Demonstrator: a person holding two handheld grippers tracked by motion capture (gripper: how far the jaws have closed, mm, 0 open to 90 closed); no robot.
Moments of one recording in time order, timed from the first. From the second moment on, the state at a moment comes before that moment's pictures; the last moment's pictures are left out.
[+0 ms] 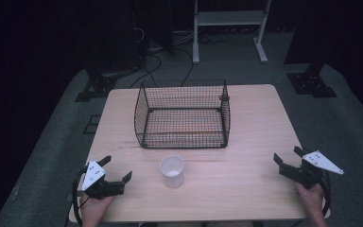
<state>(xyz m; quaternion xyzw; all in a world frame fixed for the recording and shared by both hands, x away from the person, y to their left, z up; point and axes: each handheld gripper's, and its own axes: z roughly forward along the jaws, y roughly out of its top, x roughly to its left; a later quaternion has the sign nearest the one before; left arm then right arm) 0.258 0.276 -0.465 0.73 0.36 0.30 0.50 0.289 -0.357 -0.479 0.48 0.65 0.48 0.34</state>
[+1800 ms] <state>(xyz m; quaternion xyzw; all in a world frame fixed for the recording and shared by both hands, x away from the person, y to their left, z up) 0.259 0.209 -0.448 0.82 0.22 0.21 0.50 0.289 -0.356 -0.479 0.48 0.65 0.47 0.35</state>
